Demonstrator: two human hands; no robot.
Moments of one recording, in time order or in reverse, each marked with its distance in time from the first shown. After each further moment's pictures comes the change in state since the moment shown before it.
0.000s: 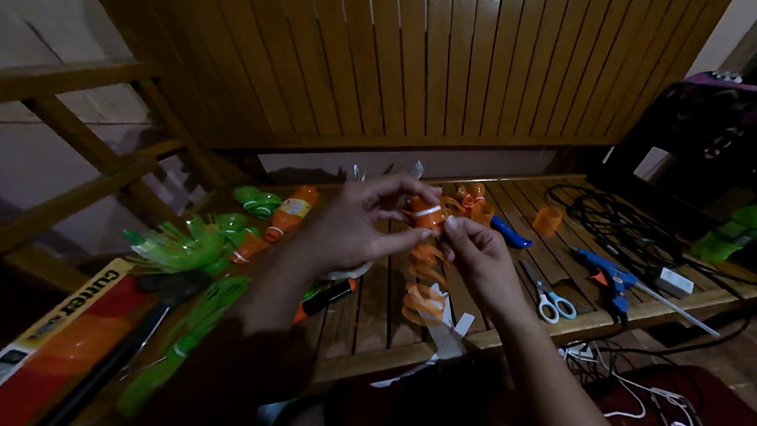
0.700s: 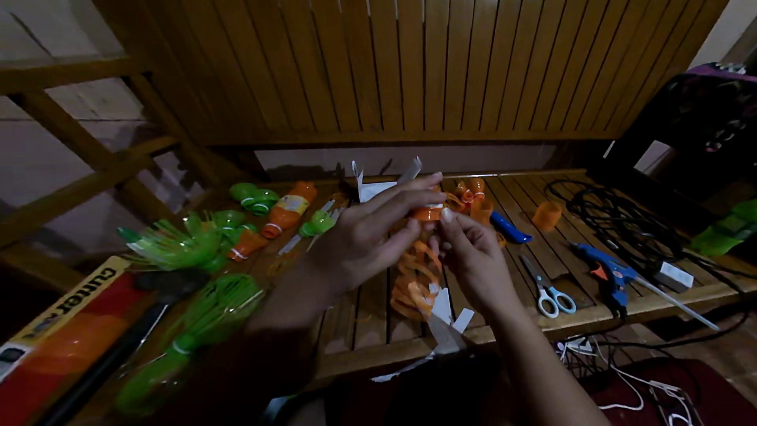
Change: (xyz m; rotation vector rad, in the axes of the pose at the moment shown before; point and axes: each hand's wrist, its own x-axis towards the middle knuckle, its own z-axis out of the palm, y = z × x) left_hand -0.010 0.013 0.030 0.364 0.210 0.104; right_hand -0.001 -0.001 0.009 0.006 0.016 0.069
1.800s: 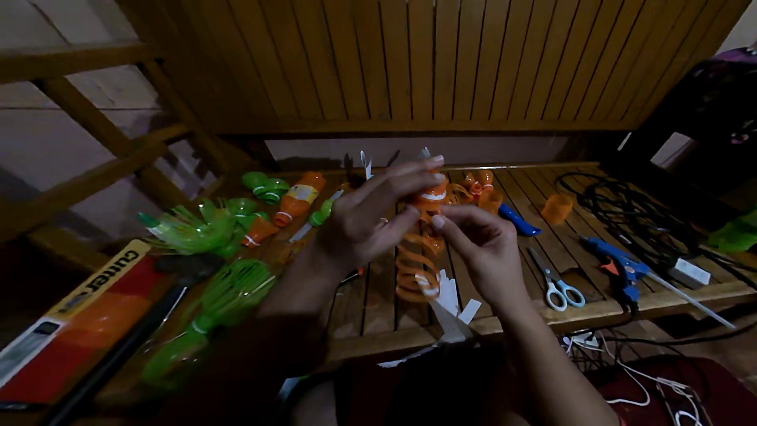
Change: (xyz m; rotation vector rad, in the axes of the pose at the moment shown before) left_hand -0.004 -0.037 0.001 -0.034 0.082 0.331; right_hand -0.007 0.003 0.000 -0.226 0.047 -0.262
